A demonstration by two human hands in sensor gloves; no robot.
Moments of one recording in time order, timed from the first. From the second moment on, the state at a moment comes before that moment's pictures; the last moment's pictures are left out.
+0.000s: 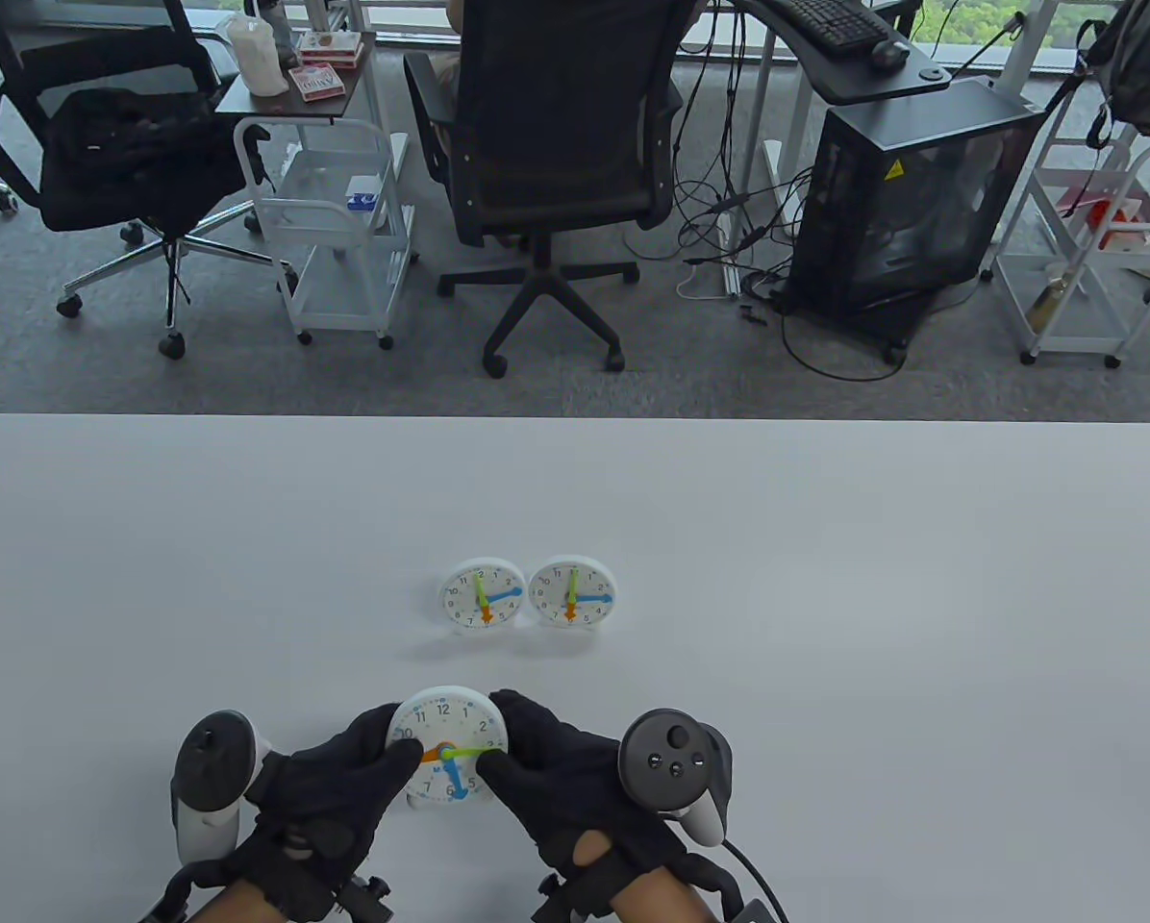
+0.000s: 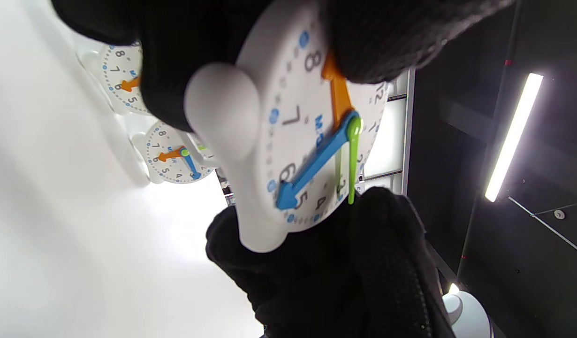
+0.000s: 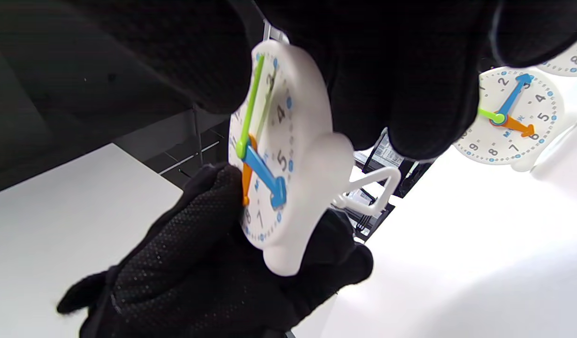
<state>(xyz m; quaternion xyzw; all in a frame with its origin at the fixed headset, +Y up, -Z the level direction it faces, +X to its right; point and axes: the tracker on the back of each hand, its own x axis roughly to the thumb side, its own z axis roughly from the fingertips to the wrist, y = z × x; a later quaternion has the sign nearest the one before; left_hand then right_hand) -0.252 -0.700 -0.271 -0.05 -0.17 0.63 0.76 0.019 -0.684 -0.274 0.26 0.01 0.80 0.54</state>
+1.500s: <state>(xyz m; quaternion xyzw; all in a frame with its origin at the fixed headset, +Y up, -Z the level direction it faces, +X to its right) -0.249 -0.703 -0.272 -0.08 -0.15 0.65 0.74 0.011 -0.684 -0.271 0.27 0.01 0.82 0.51</state>
